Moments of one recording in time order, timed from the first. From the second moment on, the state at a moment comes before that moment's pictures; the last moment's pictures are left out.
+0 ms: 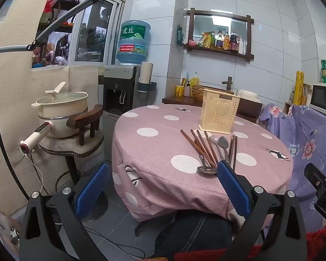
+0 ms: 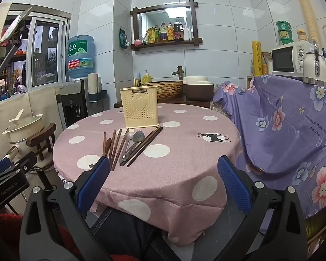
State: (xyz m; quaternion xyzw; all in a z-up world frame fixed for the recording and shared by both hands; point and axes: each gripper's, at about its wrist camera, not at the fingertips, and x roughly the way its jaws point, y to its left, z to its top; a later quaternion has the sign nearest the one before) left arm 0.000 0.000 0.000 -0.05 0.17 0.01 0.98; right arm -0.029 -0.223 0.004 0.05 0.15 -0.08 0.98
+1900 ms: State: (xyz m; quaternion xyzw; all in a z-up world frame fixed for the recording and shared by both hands) left arm 0.003 -0.005 0.000 -0.05 0.17 0.01 0.98; right arm -0.028 -0.222 0.004 0.05 0.15 -0.08 0.98
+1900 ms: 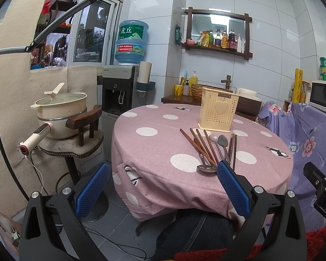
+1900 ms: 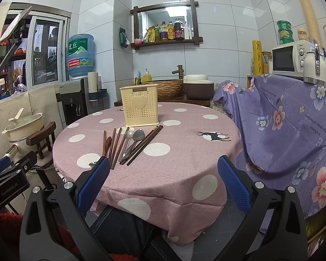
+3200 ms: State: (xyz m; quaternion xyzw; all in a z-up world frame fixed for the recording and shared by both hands) left arm 0.003 -0.008 0.001 -0.04 0.18 0.01 0.98; right arm -0.026 -0.220 0.003 0.05 0.15 -0.08 0.98
